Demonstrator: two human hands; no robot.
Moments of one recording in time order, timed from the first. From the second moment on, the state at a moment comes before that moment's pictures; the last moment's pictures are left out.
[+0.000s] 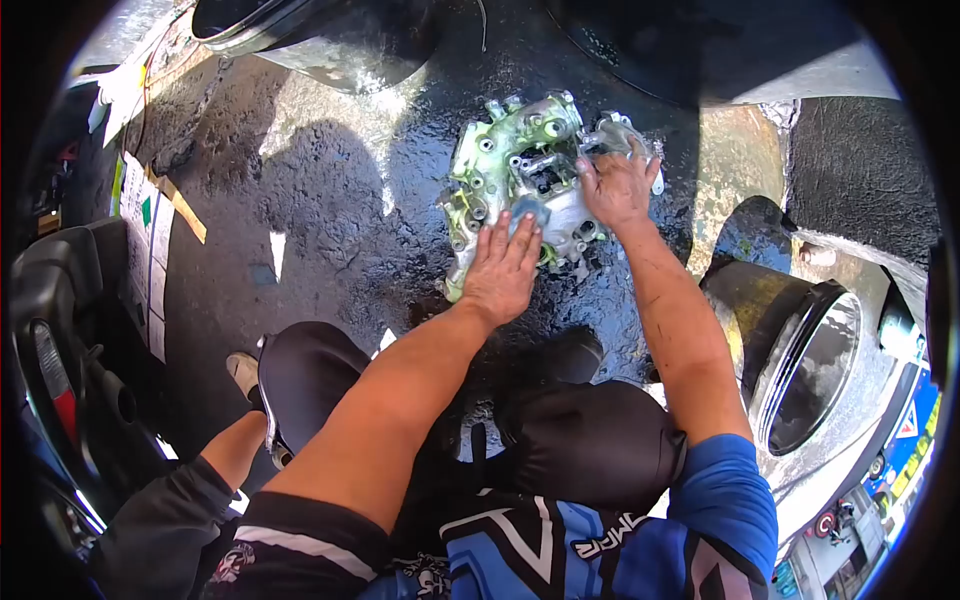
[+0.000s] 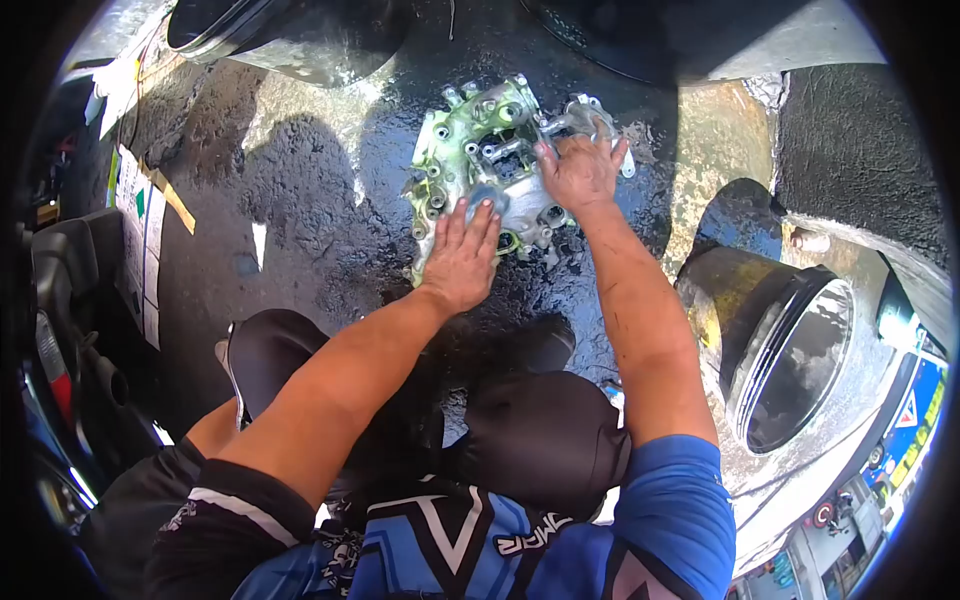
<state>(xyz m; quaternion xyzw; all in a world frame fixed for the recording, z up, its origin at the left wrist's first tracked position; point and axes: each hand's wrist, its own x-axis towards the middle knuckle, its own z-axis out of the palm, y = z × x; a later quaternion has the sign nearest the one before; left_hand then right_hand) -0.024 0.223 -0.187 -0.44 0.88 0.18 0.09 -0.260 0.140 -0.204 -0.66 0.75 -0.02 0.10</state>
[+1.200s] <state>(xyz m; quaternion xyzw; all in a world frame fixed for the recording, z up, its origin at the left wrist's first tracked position) 0.091 0.212 -0.244 -0.75 0.52 0.27 -0.30 -0.238 0.212 -0.211 -0.71 0.68 0.14 0.07</state>
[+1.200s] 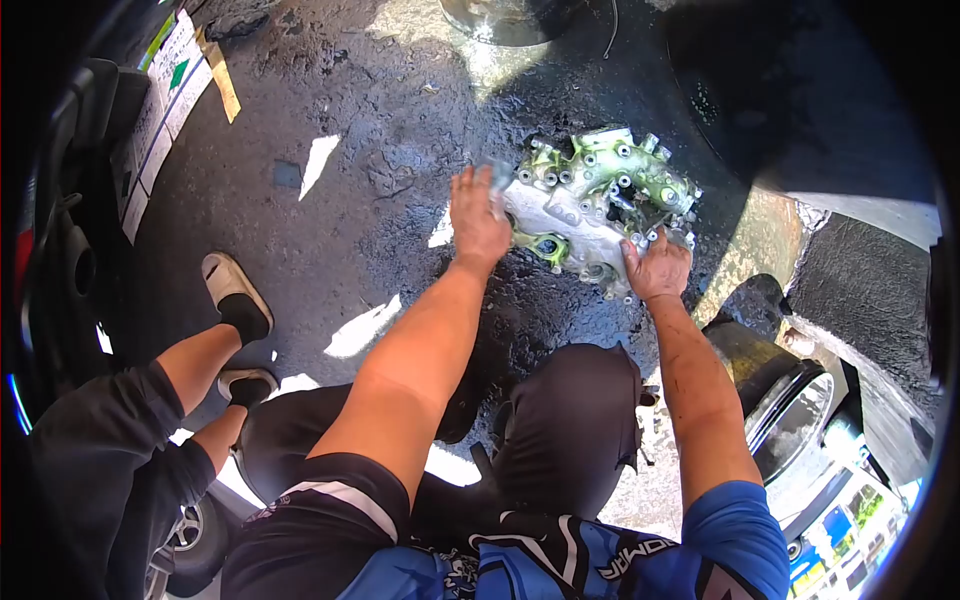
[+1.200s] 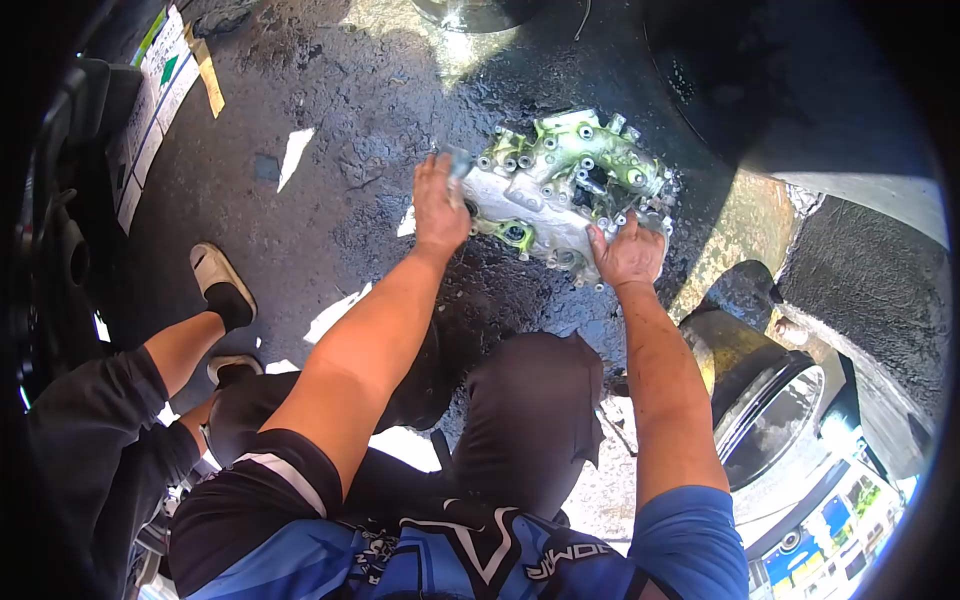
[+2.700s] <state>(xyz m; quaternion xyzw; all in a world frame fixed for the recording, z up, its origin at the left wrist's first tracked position) 0.078 0.271 -0.276 -0.71 0.61 0.20 -0.30 -0.237 0.216 -0.212 -0.73 0.68 0.10 0.05</state>
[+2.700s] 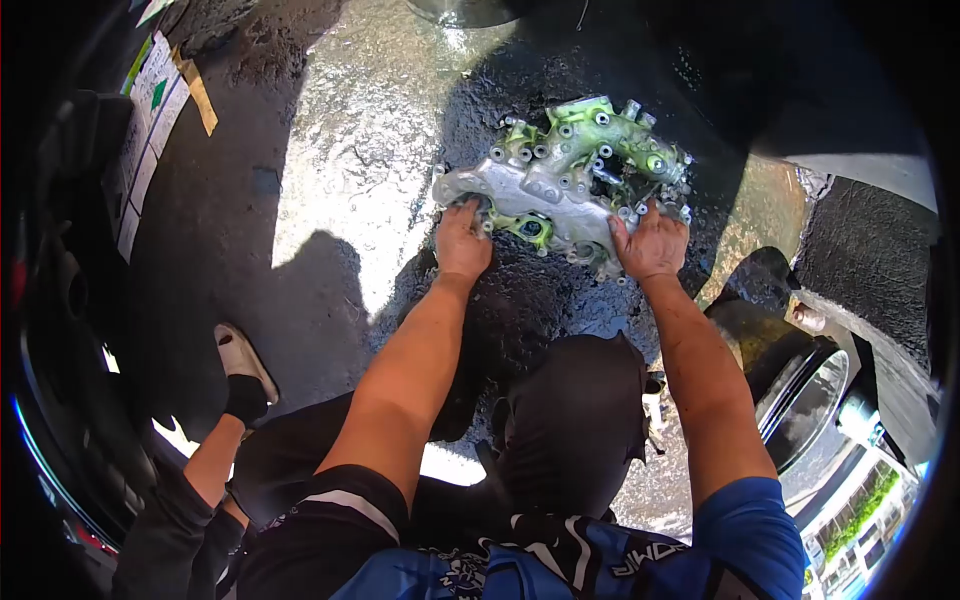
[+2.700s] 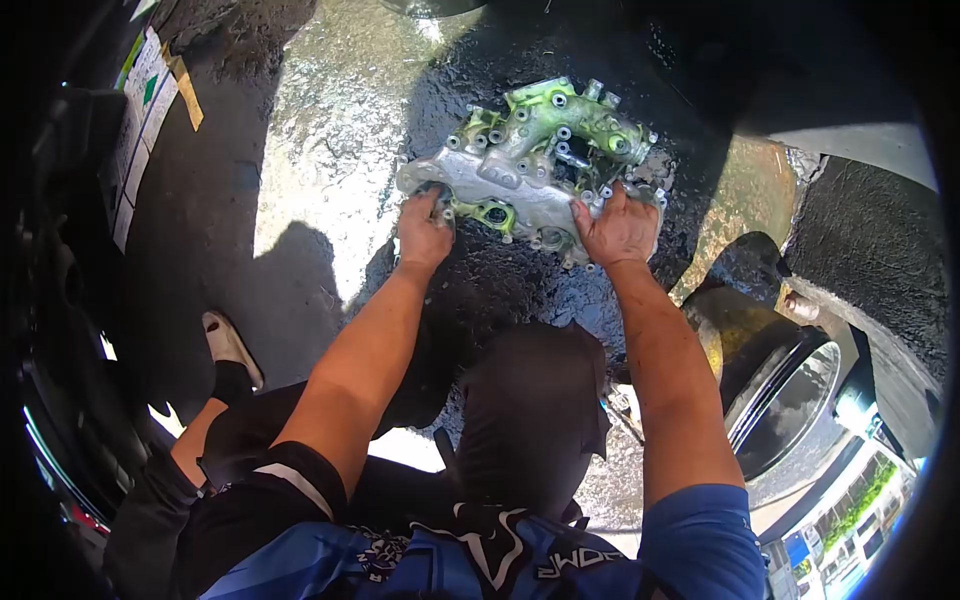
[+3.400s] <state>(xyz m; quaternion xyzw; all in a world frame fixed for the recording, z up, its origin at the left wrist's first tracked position) 0.025 0.288 -0.227 -0.70 0.59 0.16 -0.38 -0.237 0.220 -0.210 -0.71 0.69 0.08 0.08</state>
